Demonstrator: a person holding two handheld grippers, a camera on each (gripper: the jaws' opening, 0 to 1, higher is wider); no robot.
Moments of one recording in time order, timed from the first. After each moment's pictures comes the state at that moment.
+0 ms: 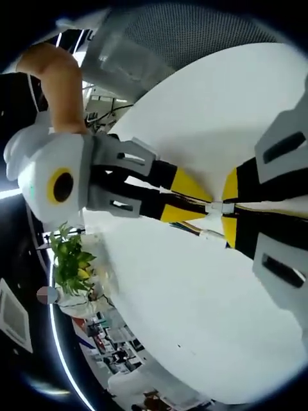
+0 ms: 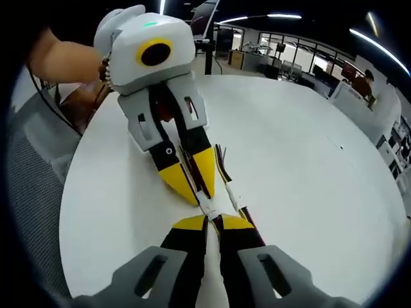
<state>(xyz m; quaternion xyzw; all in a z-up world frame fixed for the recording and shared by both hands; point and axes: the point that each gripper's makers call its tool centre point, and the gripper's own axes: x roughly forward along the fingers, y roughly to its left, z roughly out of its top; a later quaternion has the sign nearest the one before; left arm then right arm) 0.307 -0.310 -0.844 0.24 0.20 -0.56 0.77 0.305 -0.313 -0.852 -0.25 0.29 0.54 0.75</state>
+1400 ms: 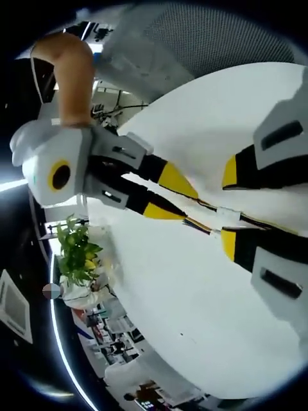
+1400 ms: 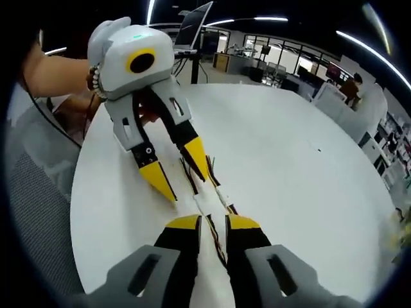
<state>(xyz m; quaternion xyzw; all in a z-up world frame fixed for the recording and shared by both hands) 0.288 -0.307 -0.804 0.22 0.19 -0.54 0.79 0.293 -0.335 -0.806 -0.26 0.28 0.49 0.78</state>
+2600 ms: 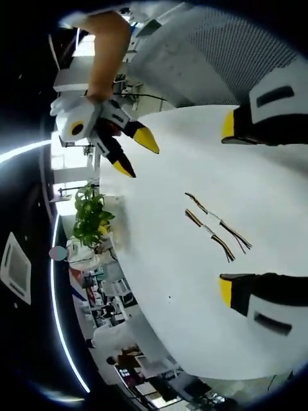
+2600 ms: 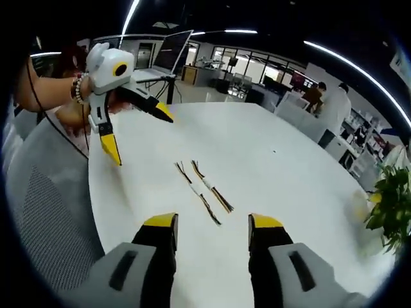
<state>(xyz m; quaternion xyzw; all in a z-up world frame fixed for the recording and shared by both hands) 0.224 -0.250 -0.745 0.16 0.20 -0.43 0.86 0.233 -0.410 -0.733 -0.23 0.23 0.39 0.86</state>
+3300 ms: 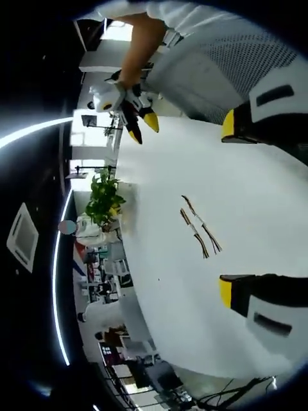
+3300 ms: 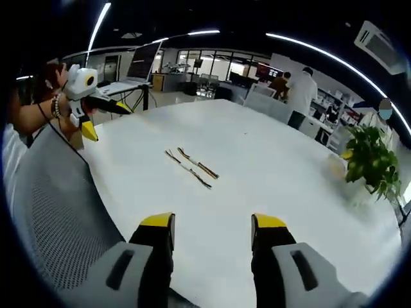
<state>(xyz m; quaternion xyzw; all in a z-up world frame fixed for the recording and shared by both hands) 0.163 -0.204 -0.736 0.08 0.19 -0.38 0.90 0.170 -0.476 -0.738 -0.17 0.24 0.30 0.91</state>
